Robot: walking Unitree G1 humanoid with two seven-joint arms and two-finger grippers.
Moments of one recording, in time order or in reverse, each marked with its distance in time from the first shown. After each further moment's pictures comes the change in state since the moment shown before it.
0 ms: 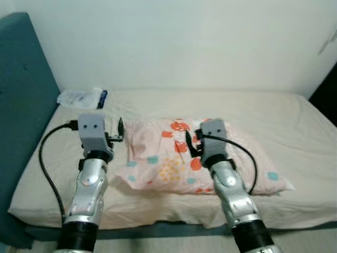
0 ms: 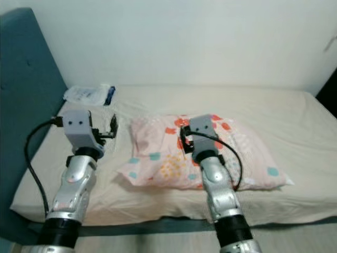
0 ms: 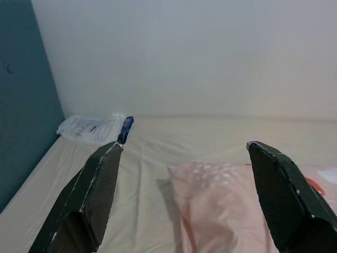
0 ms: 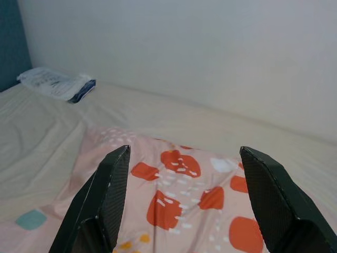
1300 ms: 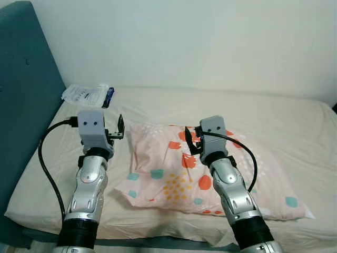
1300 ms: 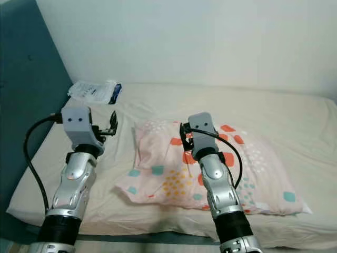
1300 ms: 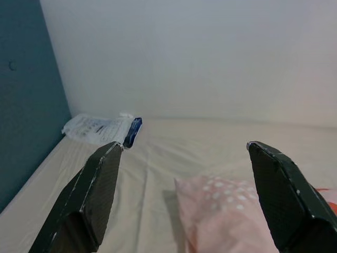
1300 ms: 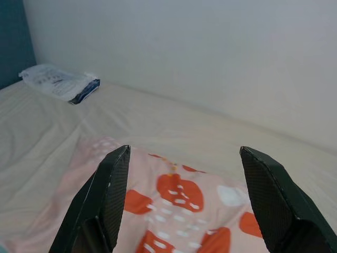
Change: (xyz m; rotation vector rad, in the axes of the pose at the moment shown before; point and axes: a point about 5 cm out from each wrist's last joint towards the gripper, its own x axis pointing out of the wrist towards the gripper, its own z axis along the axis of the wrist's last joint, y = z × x) left arm 0.002 -0.001 0.001 -0.007 -0.002 -0.012; right arm 0.002 -0.002 0.001 -0.004 0.002 -0.006
